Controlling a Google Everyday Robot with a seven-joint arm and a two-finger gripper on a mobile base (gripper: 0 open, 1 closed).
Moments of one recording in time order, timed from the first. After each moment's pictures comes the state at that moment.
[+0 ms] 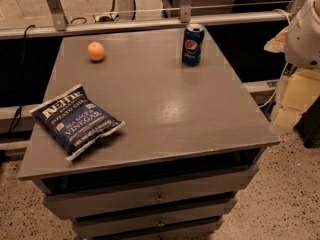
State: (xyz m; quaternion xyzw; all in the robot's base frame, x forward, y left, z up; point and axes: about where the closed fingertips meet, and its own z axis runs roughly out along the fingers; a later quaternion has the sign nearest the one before) arm 0.438 -0.217 0.976 -0.60 0.78 -0.03 0.16
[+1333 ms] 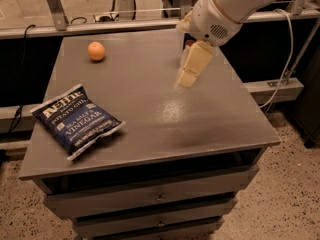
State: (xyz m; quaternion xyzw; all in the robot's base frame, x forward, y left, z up) arm 0.560 -0.062 0.966 -0.65 0.69 0.10 0.29
